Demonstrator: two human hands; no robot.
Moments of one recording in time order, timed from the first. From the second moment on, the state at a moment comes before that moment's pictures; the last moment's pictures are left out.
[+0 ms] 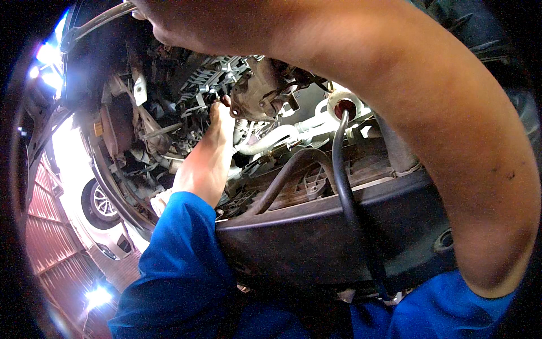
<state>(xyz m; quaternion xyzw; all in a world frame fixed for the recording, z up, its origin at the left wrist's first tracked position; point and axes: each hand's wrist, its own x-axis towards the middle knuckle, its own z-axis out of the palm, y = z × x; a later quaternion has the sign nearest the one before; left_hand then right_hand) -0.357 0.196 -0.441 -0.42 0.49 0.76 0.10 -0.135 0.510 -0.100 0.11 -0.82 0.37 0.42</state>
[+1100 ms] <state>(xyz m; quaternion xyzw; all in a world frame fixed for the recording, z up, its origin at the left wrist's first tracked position) -0.373 0.147 -0.467 -0.31 0.63 0.70 0.15 -0.140 0.500 -0.110 0.07 -0.81 0.39 0.43</state>
